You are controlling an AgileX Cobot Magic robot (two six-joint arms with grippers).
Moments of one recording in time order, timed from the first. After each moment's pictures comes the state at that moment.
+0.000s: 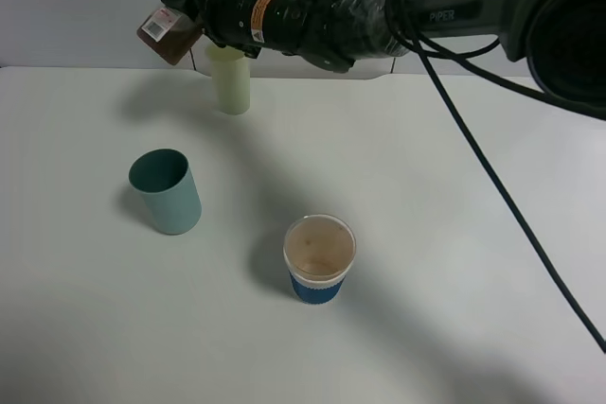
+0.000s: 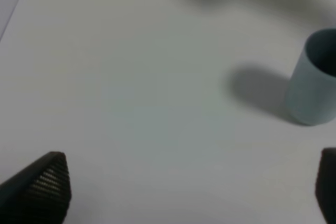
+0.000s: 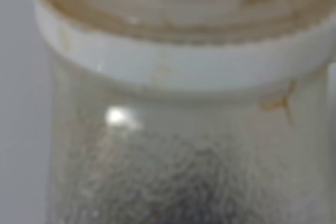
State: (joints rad) left arm 0.03 -0.01 -0.51 0.01 1.05 0.02; right arm 0.63 2.32 -1.74 -0.76 -0.56 1.64
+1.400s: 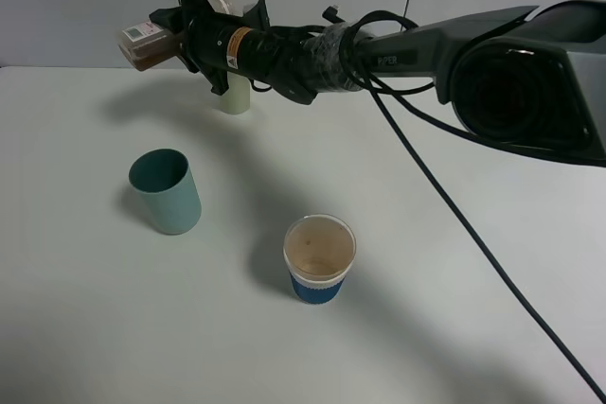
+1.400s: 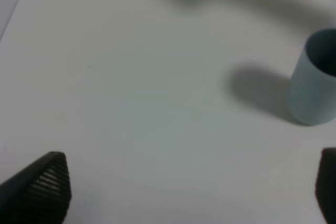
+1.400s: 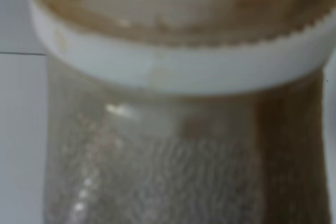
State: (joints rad) left arm 0.03 -0.01 -0.51 0.01 1.05 0.02; right arm 0.68 2.47 -1.87 -0.58 -0.57 1.91
